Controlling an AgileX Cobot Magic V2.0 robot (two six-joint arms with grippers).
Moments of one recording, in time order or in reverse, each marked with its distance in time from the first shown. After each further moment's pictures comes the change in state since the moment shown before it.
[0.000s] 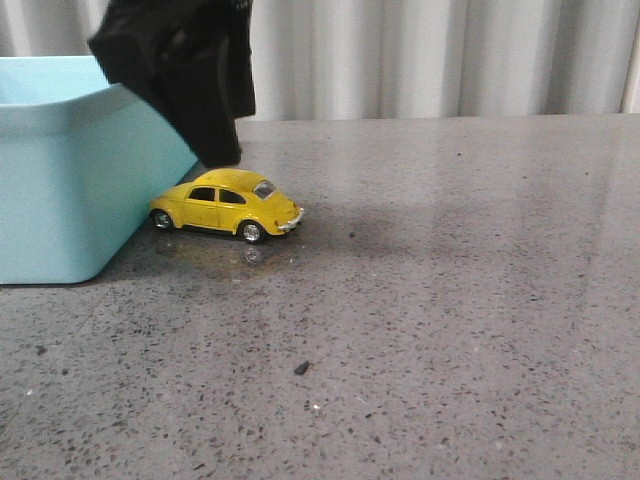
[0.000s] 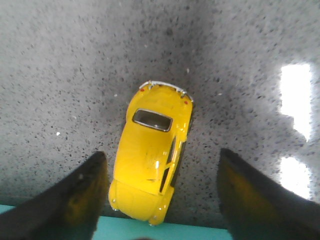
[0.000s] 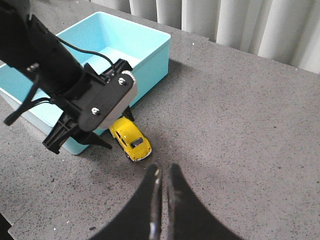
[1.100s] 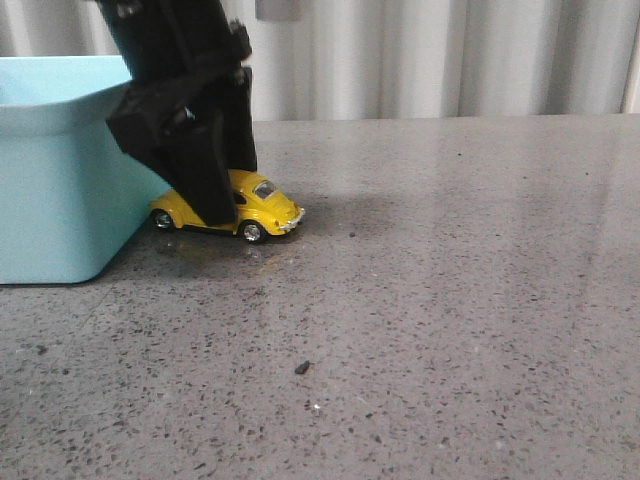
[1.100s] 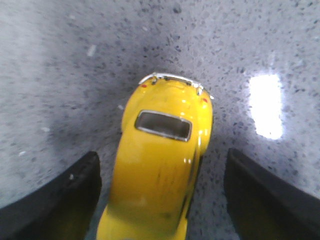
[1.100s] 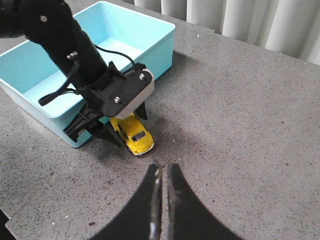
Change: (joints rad) left arm 0.128 0.128 -0.008 -0.183 -0.027 0.202; right arm 0.039 0.000 0.050 -0.015 -0.045 -0.002
